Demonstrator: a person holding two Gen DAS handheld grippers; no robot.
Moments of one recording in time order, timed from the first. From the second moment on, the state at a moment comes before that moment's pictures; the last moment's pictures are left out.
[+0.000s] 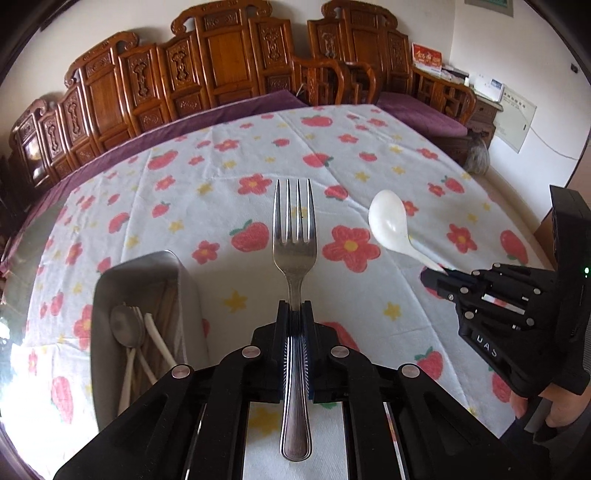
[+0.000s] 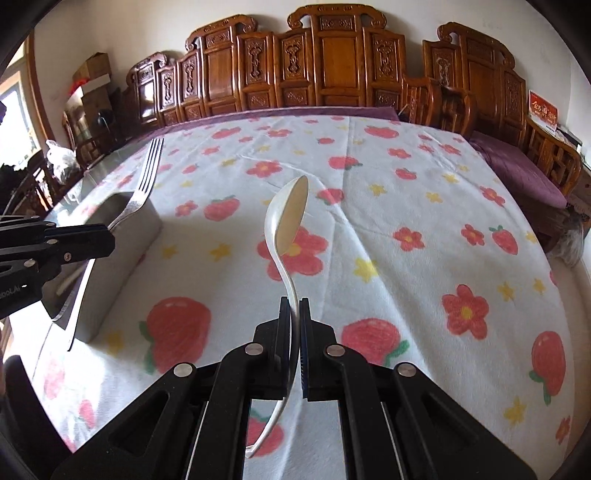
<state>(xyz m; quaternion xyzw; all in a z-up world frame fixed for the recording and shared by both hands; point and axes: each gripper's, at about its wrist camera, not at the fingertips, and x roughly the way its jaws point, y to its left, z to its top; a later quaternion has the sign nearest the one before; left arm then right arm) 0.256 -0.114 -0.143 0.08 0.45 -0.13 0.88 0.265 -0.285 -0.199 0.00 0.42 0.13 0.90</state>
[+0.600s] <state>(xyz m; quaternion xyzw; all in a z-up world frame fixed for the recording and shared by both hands) 0.208 -0.070 -0.074 0.05 0.38 -0.13 0.91 0.210 -0.264 -0.107 -0.02 0.36 0.13 0.92</state>
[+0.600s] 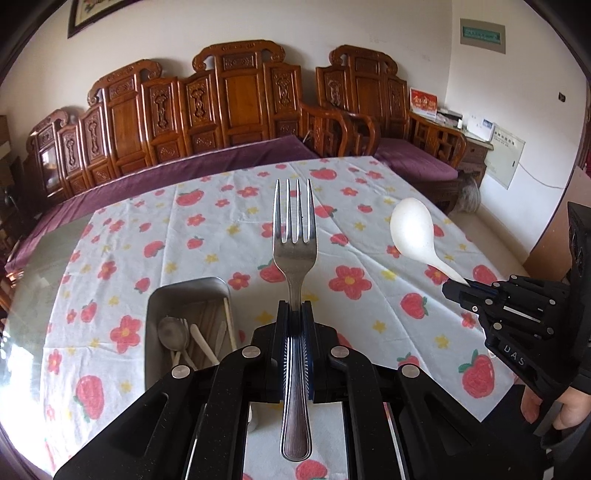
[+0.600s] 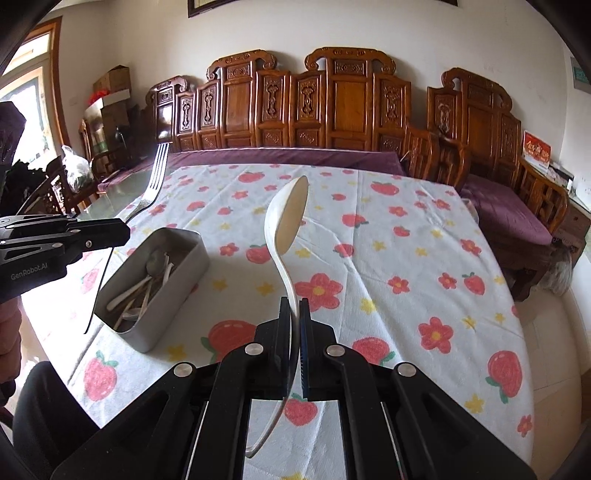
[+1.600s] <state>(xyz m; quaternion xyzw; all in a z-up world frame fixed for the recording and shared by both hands) 0.255 0.029 -0.135 0.02 0.43 -0.08 0.90 0.230 -0.178 -0.126 -0.04 0.38 0.19 0.90</state>
